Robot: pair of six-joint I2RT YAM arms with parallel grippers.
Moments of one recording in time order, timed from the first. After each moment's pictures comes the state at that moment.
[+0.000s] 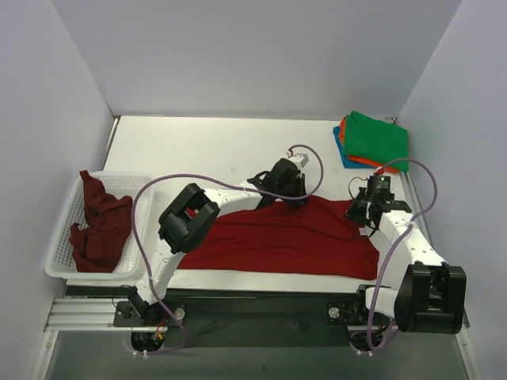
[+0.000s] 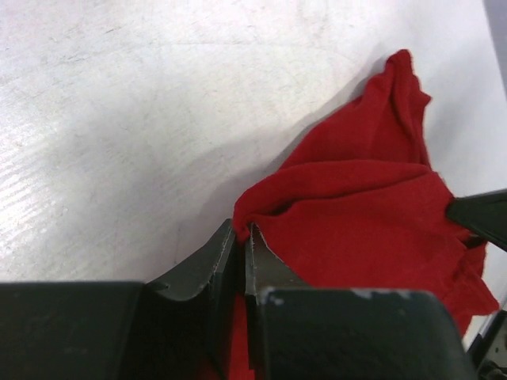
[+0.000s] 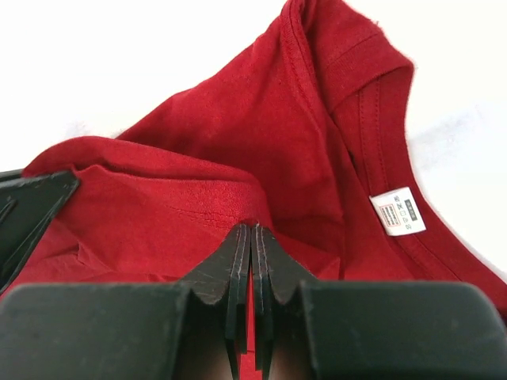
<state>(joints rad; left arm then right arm) -0.87 2.25 1.62 0.02 0.14 -0.58 -0.05 1.22 0.68 -0.45 -0.03 0.50</state>
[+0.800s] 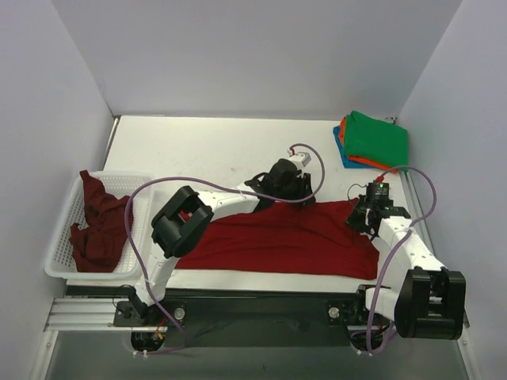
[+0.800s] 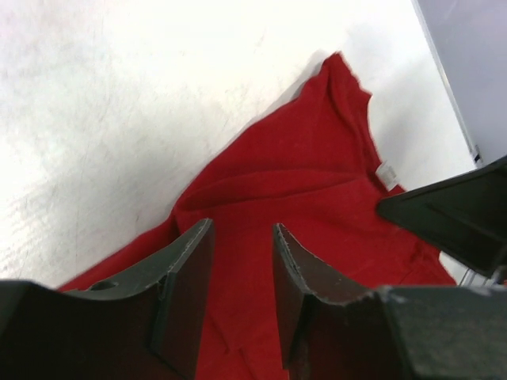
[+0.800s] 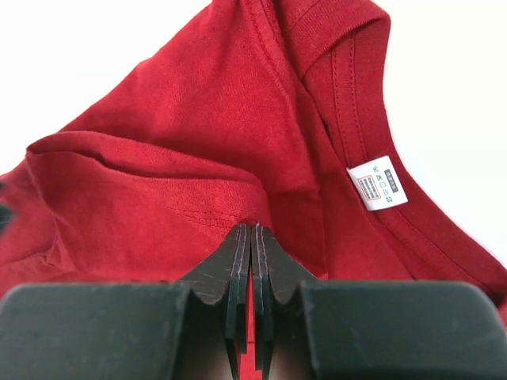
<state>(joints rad) -0.89 2.15 1.52 0.10 0.15 -0.59 -0.05 1.17 0.61 -0.46 -0.01 0.50</state>
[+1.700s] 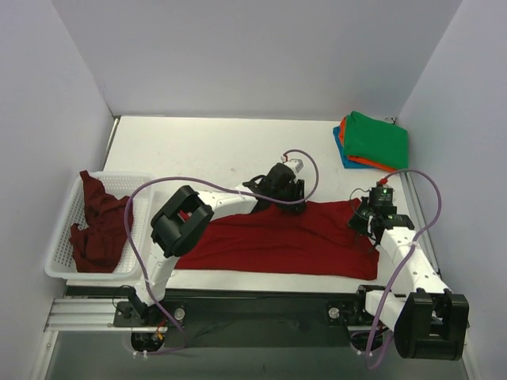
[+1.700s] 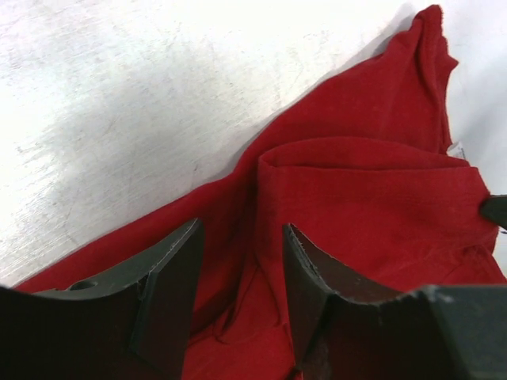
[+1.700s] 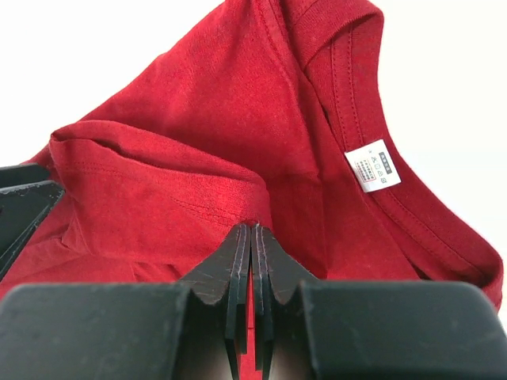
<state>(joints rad) -0.88 2.15 1.50 -0.01 0.10 -0.60 -0.04 1.05 0.58 -0.48 -0.01 0.50</state>
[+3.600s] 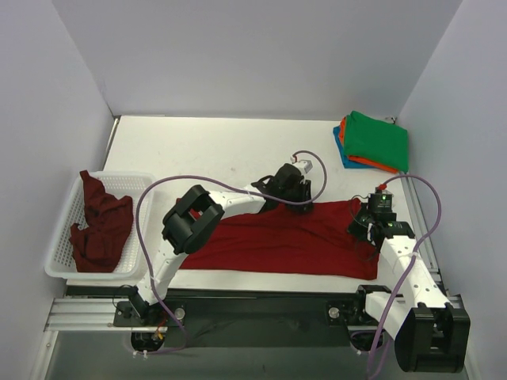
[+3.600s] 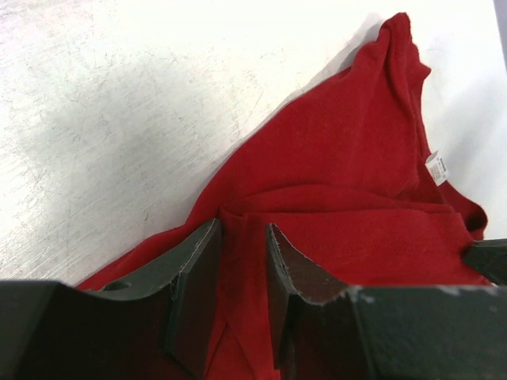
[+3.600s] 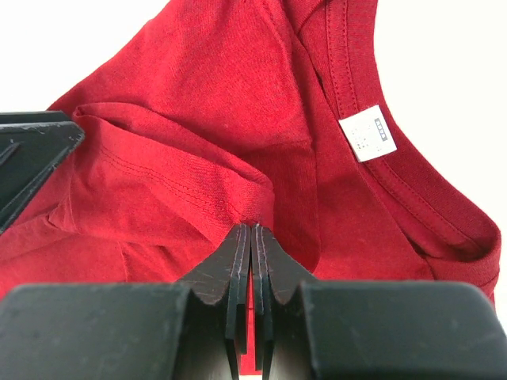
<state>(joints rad) -0.89 2.26 1.61 0.04 0.17 -0.61 -0.02 0.96 0.53 -0.53 0.00 0.51</state>
